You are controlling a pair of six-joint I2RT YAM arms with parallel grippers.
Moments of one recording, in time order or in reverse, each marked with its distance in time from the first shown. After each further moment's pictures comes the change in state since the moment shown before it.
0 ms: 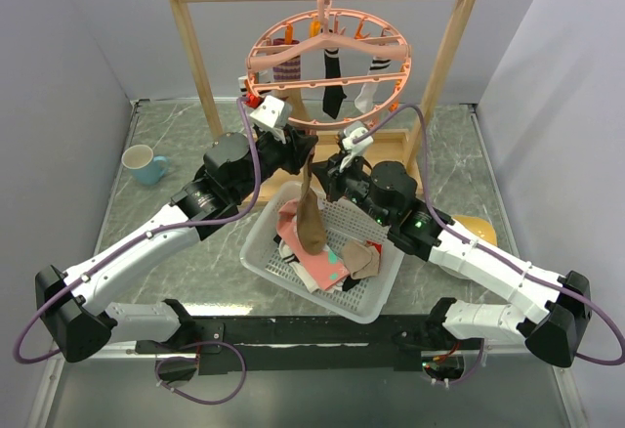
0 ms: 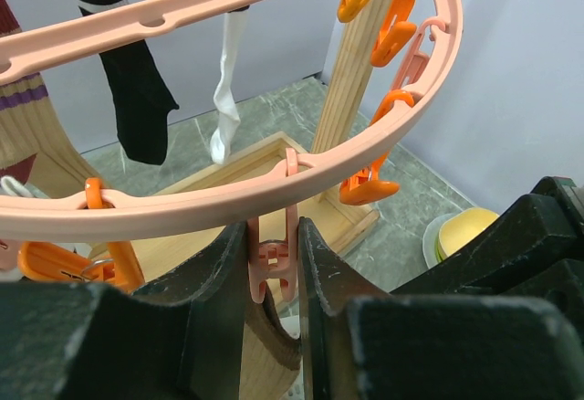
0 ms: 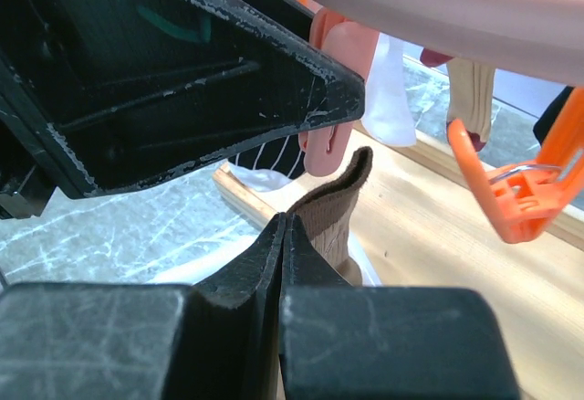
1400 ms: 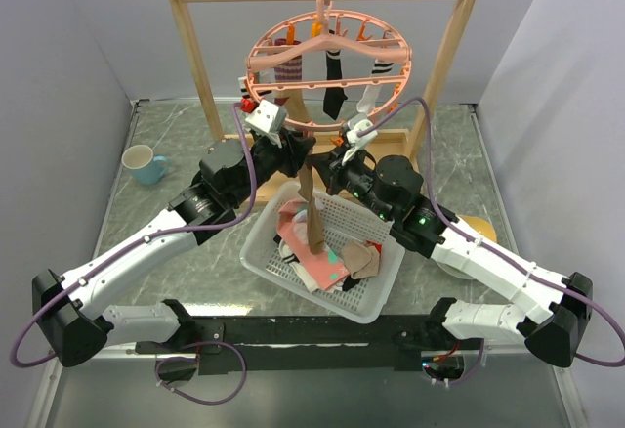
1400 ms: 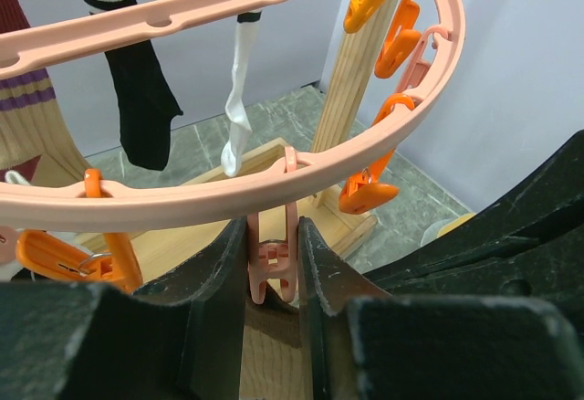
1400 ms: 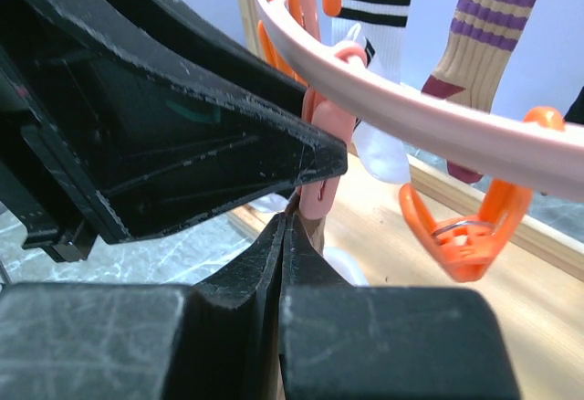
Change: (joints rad) left arm 0.000 -0.031 -0.054 0.051 0.000 -0.006; right arm -0.004 0.002 0.056 0.000 -0.013 -0.009
